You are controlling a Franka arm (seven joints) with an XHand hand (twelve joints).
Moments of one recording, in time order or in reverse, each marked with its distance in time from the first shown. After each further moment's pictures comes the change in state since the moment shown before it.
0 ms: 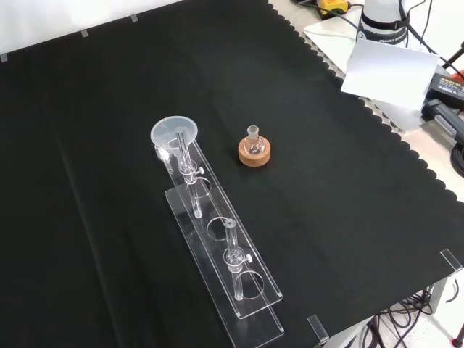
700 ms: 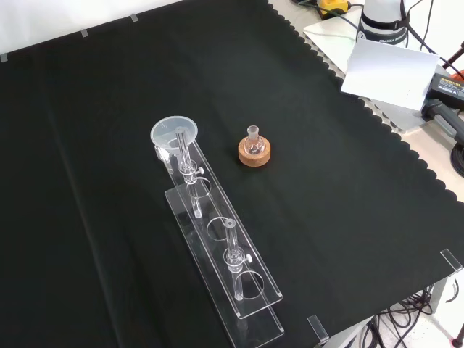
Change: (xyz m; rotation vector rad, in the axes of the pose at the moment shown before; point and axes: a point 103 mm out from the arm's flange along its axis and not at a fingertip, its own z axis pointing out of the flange) arm -0.024 -0.071 -0.024 -0.056 0.016 0.029
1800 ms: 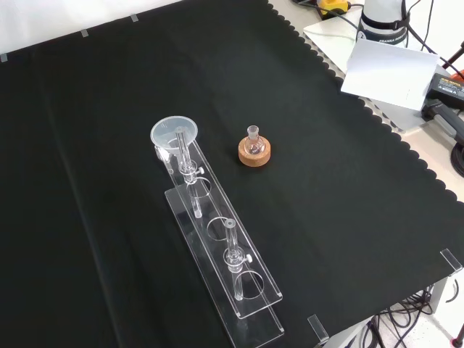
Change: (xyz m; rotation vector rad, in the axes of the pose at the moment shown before) arm -0.007 -0.027 -0.010 -0.032 0.016 -0.030
